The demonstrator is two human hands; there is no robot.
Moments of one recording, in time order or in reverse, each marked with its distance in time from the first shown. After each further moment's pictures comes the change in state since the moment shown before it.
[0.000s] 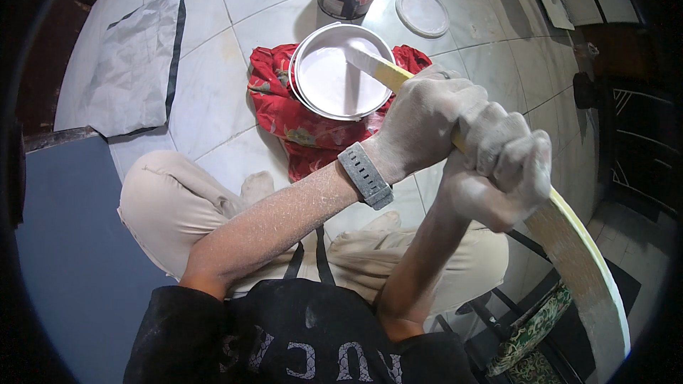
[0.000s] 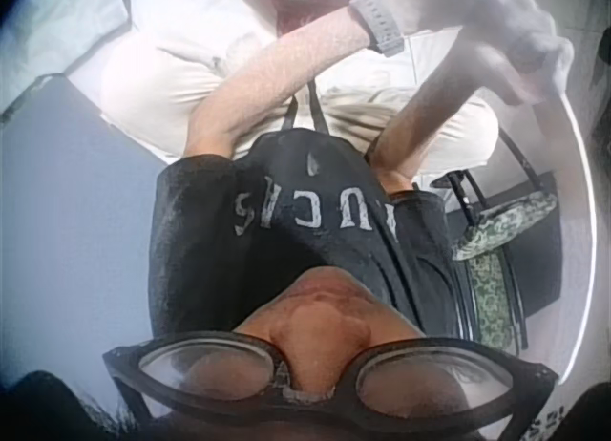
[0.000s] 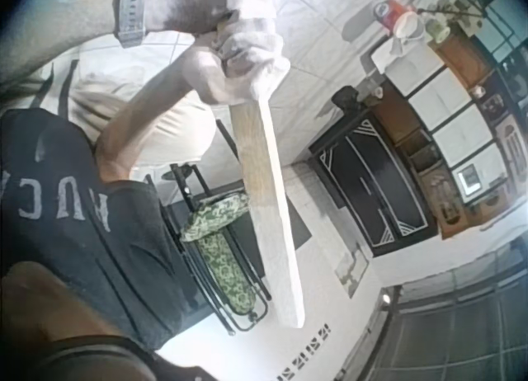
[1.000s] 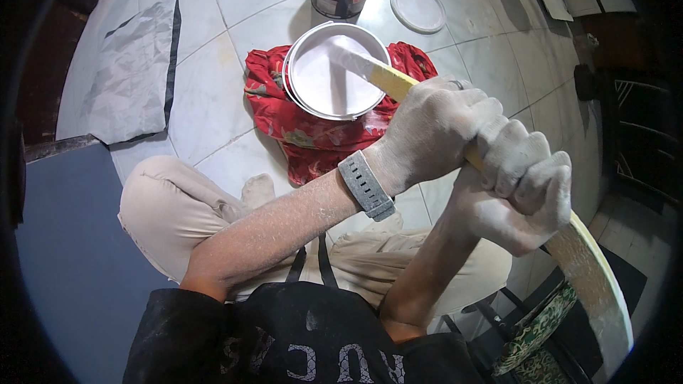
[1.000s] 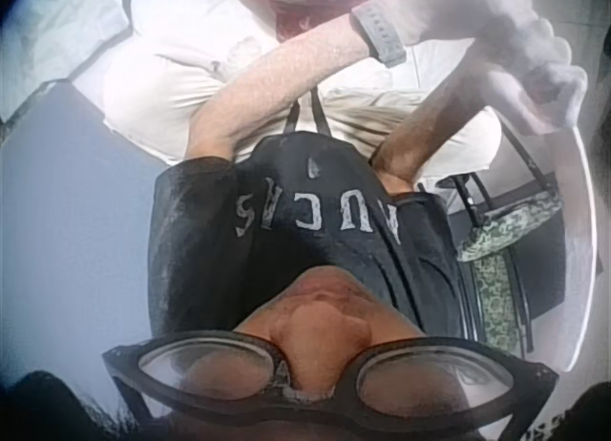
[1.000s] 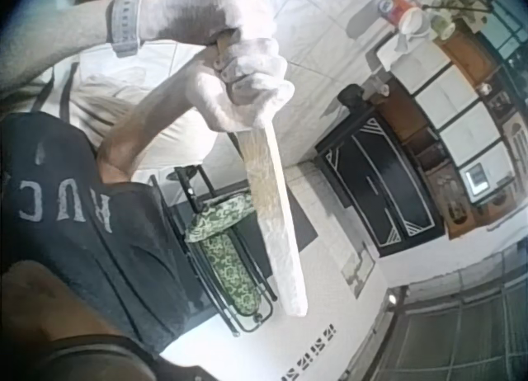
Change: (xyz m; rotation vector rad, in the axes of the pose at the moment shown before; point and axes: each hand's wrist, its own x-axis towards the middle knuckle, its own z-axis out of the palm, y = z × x) left_hand 0.003 0.017 0.009 0.012 -0.043 0.014; right_hand 0.001 -0.020 -0.014 0.124 -0.006 -0.012
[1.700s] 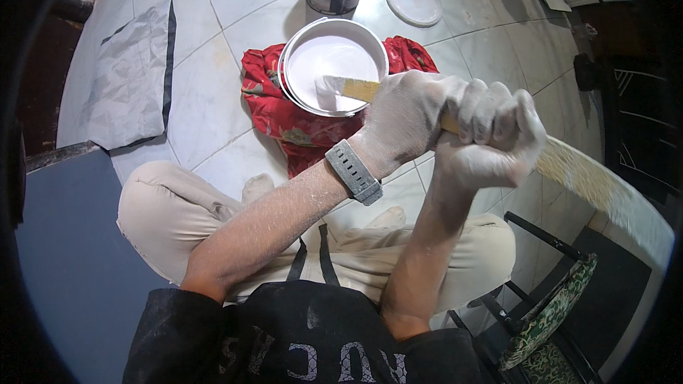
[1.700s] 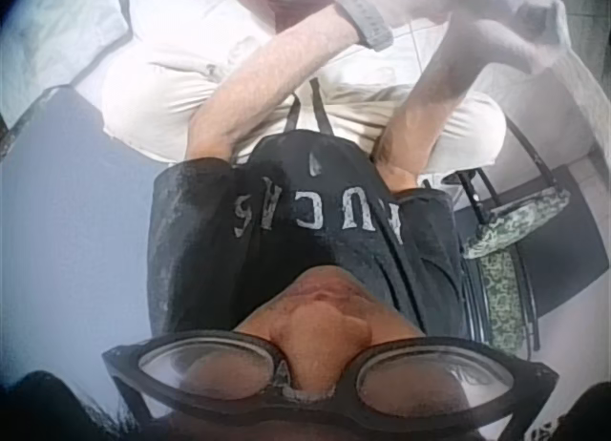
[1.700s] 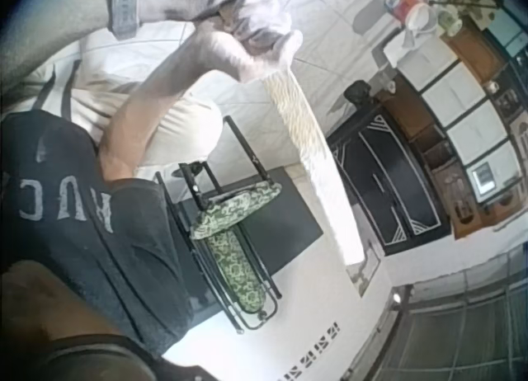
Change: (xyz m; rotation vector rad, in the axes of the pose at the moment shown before) left_hand -0.012 -0.017 -0.006 0.066 -0.209 -0.283; right_hand 0.004 0.037 -0.009 -0.039 0.184 0.177
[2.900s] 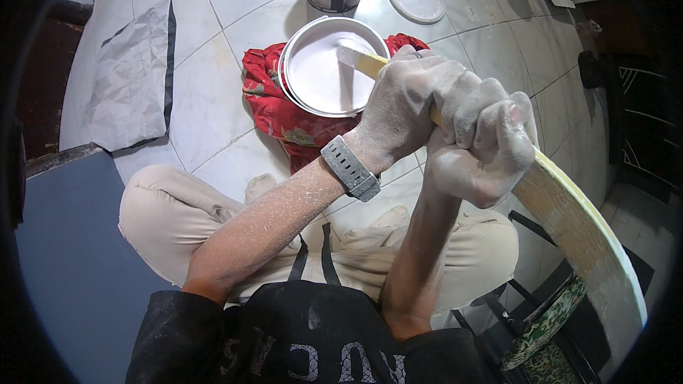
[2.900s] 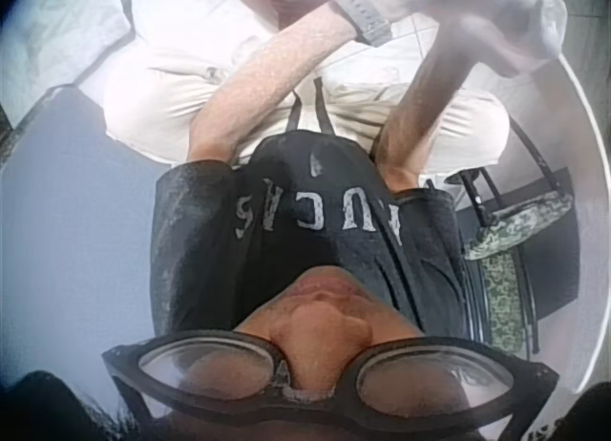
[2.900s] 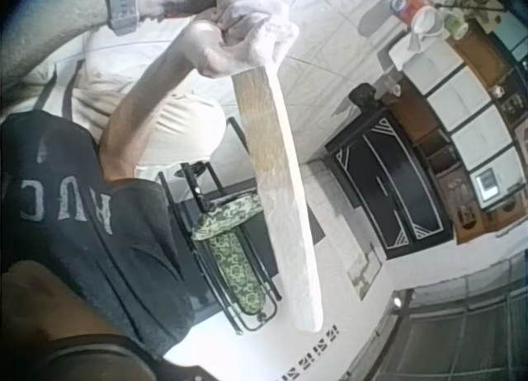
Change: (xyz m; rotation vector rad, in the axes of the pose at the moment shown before) left_hand 0.005 -0.016 -0.003 -0.129 0.178 0.174; right_hand -0.007 0.013 0.009 -0.066 -0.108 -0.157
